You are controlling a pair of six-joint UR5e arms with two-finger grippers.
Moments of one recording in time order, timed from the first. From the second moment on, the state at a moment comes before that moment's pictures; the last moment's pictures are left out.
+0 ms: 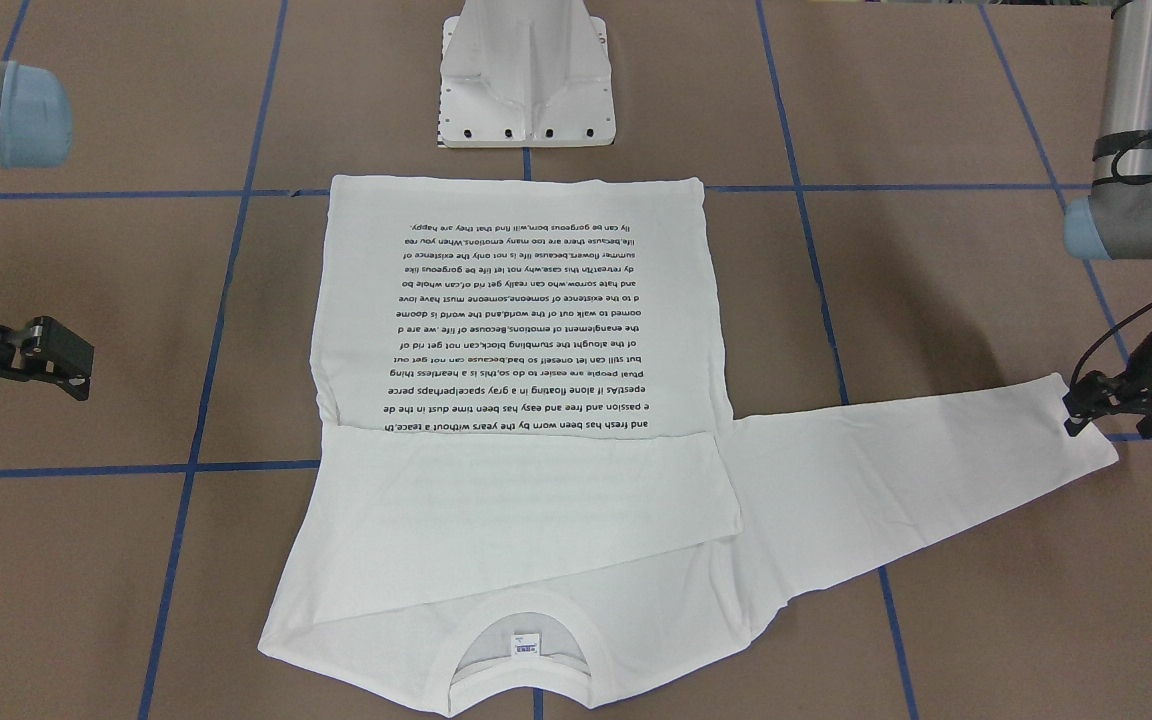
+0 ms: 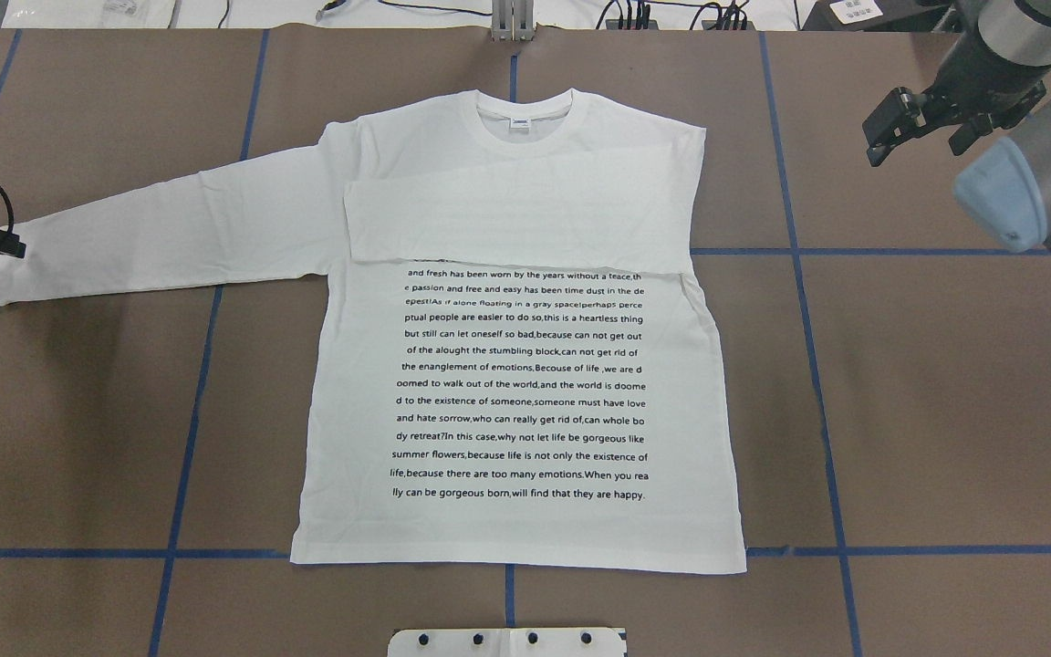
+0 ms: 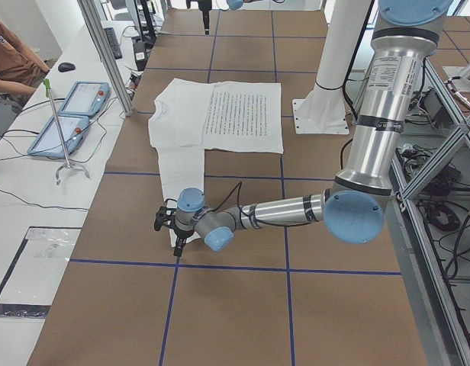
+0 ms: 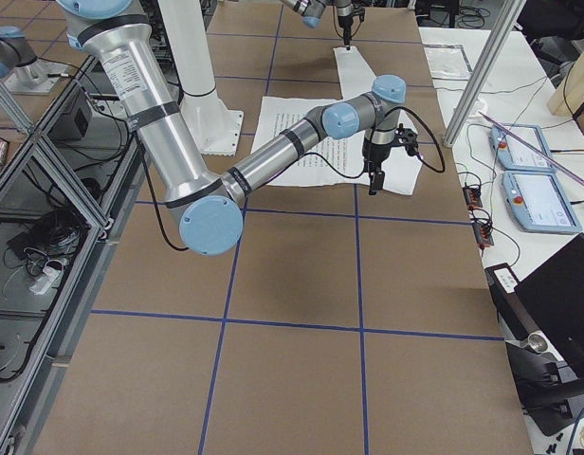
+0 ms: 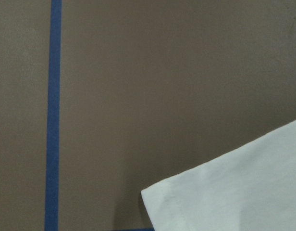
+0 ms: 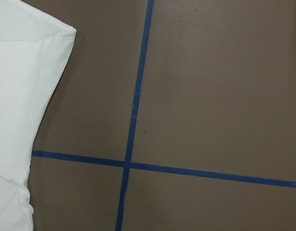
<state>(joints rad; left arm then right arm) -1.13 -1.75 -1.10 -2.52 -2.08 -0.62 1.13 -1.13 1.75 -1.79 2.20 0.46</state>
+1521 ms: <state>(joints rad) -1.13 -1.75 -1.09 -2.57 -2.08 -0.63 1.14 -1.13 1.75 -1.79 2.20 0.46</state>
